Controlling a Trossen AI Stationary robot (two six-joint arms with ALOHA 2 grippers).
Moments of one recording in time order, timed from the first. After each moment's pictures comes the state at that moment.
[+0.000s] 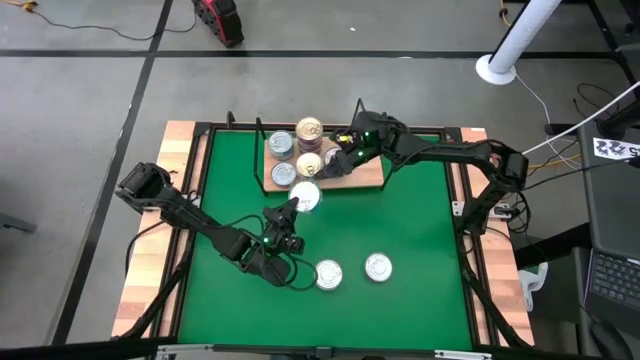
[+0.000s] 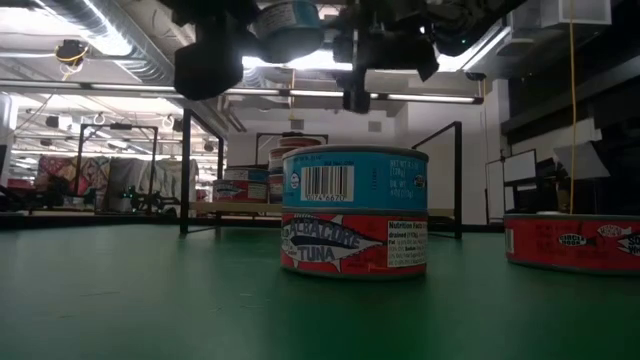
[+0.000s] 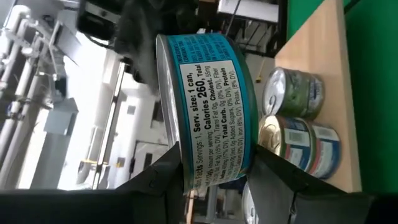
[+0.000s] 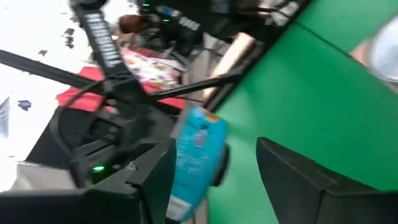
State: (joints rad) left arm -0.50 1.67 1.02 -0.04 -1.55 0.68; right arm -0.38 1.67 1.20 0.21 -0.84 0.91
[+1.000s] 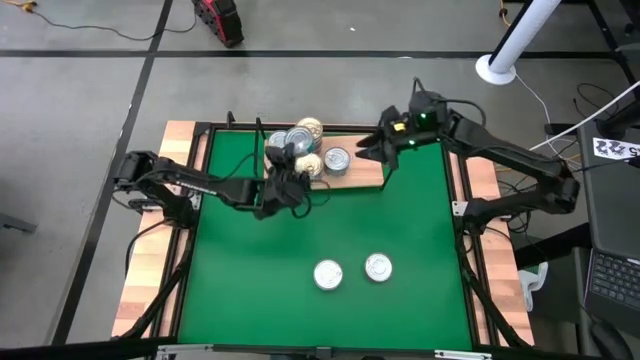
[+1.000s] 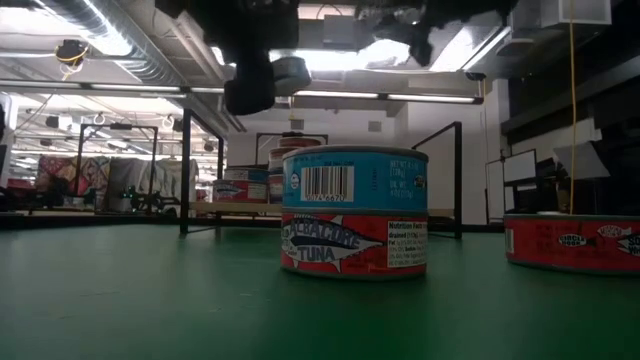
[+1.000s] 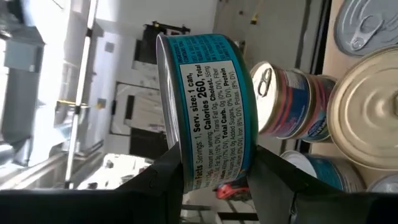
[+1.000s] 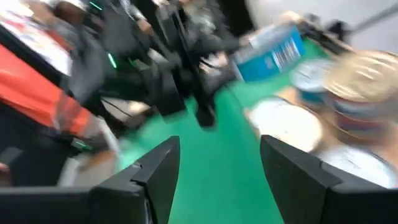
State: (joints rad) left arm -0.06 1.55 1.01 -0.05 -1.35 0.77; right arm -0.48 1.24 1.20 -0.31 -0.58 0.34
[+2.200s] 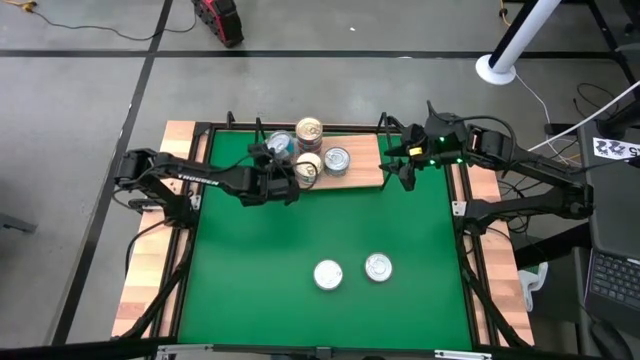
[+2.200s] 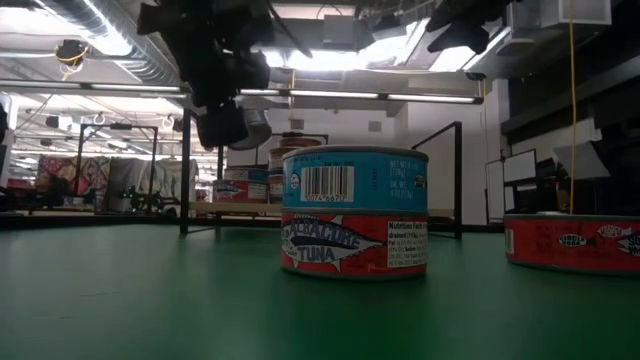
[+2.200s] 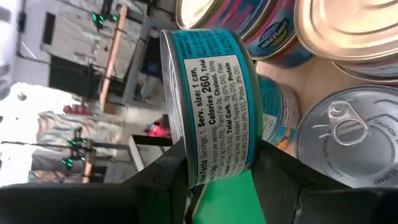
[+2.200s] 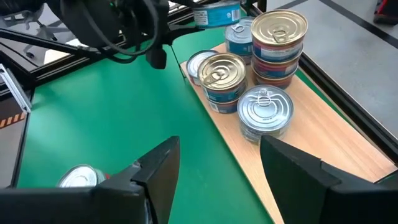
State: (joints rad) left arm 0.05 1.54 1.01 -0.69 -1.11 -0.04; right arm -0.32 1.06 1.20 -0.72 -0.12 0.17
